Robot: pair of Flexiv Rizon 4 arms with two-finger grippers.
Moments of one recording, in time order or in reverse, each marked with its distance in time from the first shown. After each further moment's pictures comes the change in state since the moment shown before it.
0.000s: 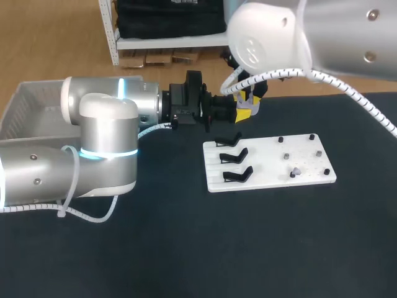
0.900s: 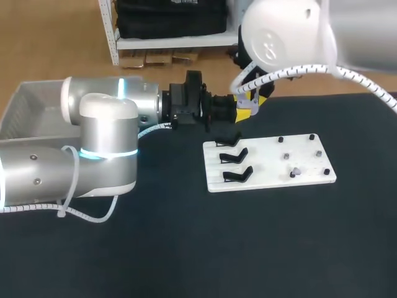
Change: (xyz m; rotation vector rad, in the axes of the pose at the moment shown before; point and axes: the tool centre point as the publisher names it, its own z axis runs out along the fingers) left arm 0.000 0.000 0.000 0.000 0.000 0.000; right arm 0.012 -0.018 -0.021 -0.022 0.015 0.004
